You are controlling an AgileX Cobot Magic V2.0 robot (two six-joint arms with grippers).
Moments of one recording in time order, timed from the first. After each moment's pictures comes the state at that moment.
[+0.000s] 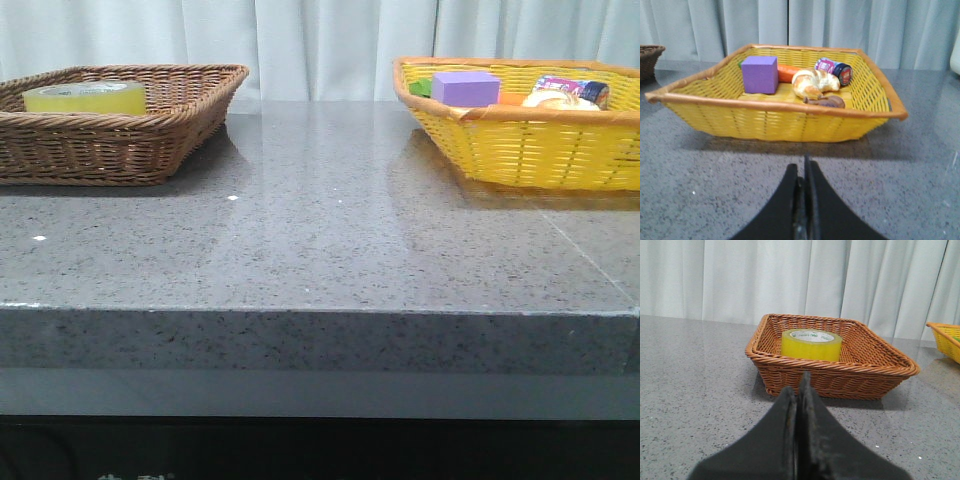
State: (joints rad) left arm -0.11 -0.01 0.01 0.00 0.00 -0.09; right arm 0.02 -0.01 0.02 0.07 0.05 -0.05
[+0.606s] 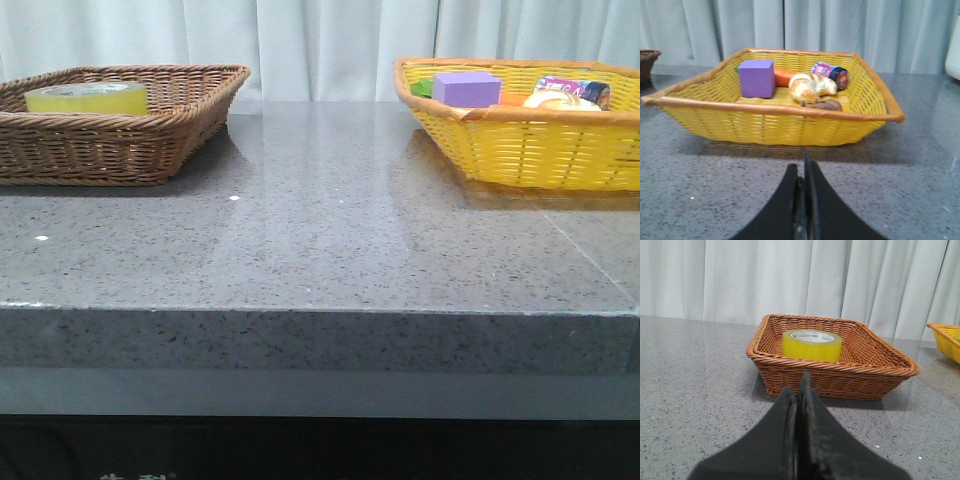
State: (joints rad) left arm -0.11 -0.01 0.01 0.00 0.00 -0.09; right arm 0.03 -0.01 0.03 0.08 0.01 -0.05
